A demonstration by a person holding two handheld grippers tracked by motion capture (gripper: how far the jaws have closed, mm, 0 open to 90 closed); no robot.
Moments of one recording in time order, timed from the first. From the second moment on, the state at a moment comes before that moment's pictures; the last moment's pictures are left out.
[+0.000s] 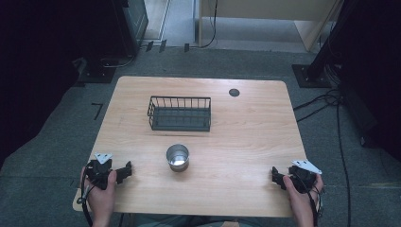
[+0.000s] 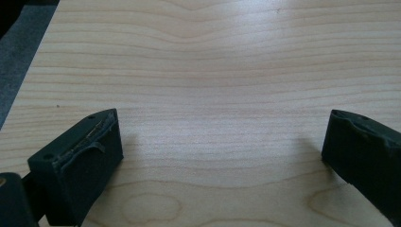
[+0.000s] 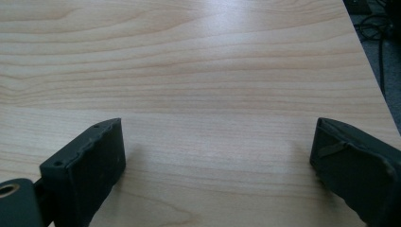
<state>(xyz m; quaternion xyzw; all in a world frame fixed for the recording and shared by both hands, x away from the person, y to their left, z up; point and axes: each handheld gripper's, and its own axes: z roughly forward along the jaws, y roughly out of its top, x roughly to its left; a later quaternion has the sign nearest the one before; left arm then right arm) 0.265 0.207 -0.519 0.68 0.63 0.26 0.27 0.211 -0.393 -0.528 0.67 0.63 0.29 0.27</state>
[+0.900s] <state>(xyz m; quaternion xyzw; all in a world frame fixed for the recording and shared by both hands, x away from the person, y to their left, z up) 0.265 0.207 -0.519 0.68 0.63 0.26 0.27 0.231 -0.326 -0.472 0.61 0.65 0.37 0.28</state>
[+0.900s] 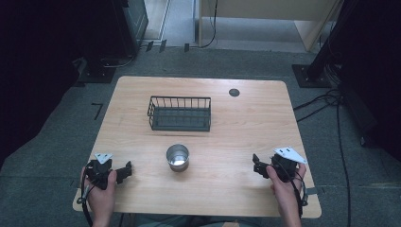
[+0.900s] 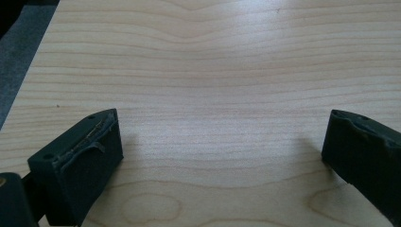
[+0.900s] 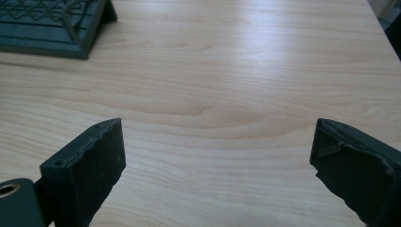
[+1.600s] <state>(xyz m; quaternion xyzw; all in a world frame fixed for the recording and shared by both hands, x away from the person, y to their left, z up) 0.265 0.207 -0.519 0.68 0.63 0.26 0.27 0.252 -0.240 -0.456 0.54 0.69 0.42 0.24</state>
